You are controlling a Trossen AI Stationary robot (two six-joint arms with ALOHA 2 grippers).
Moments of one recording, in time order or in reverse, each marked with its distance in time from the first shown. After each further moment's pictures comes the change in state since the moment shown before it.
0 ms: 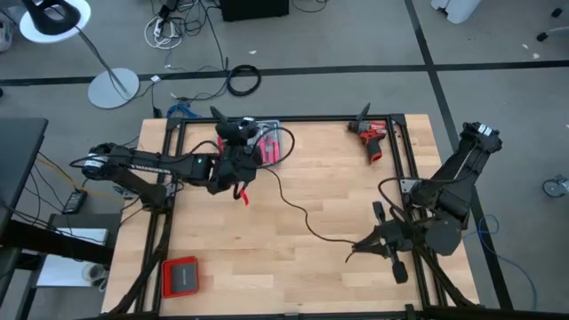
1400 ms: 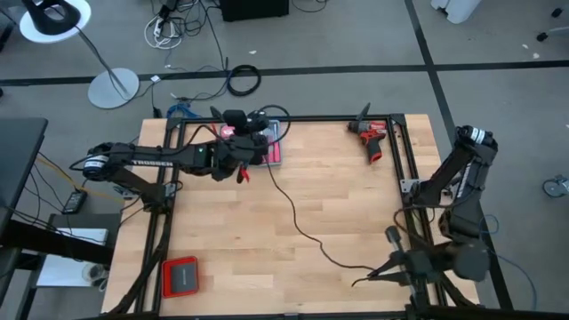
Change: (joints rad) left arm 0.117 0.000 0.000 0.174 0.214 0.148; right arm 0.242 0.093 0.000 0.285 0.236 -0.185
